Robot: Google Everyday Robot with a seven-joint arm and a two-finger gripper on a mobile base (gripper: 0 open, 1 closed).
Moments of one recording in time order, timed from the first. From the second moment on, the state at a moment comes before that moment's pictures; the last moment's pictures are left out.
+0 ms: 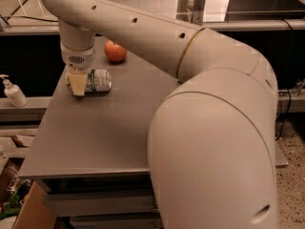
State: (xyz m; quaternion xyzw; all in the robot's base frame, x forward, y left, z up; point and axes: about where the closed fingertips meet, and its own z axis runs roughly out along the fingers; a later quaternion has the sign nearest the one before) arm 0.630 0.210 0.828 -0.73 0.67 0.04 0.13
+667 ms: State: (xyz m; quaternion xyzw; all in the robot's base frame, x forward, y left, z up) arm 0.627 0.193 0.865 -0.70 0.68 0.11 0.20
